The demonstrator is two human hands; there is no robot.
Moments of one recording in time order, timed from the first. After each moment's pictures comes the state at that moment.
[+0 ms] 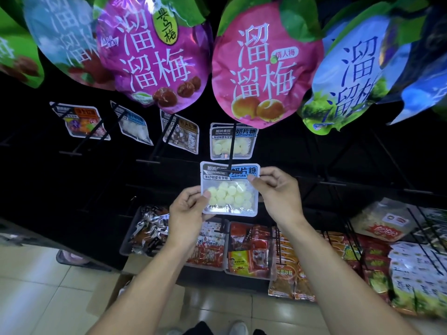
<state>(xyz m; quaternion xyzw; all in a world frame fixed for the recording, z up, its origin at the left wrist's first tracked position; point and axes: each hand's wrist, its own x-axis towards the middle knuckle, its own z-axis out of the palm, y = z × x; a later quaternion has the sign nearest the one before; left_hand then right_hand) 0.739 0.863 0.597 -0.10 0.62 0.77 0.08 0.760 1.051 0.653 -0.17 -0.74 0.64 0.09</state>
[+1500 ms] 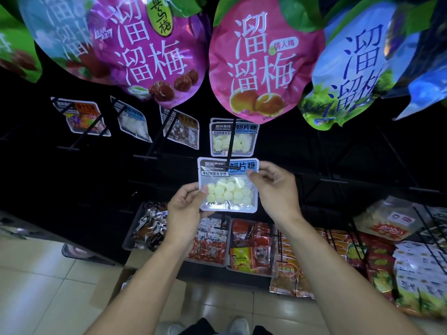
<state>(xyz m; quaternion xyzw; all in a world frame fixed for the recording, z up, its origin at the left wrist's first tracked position) 0.744 0.865 0.606 -0.12 0.61 0.78 0.06 0.758 1.047 0.656 -0.15 -0.75 0.63 0.11</state>
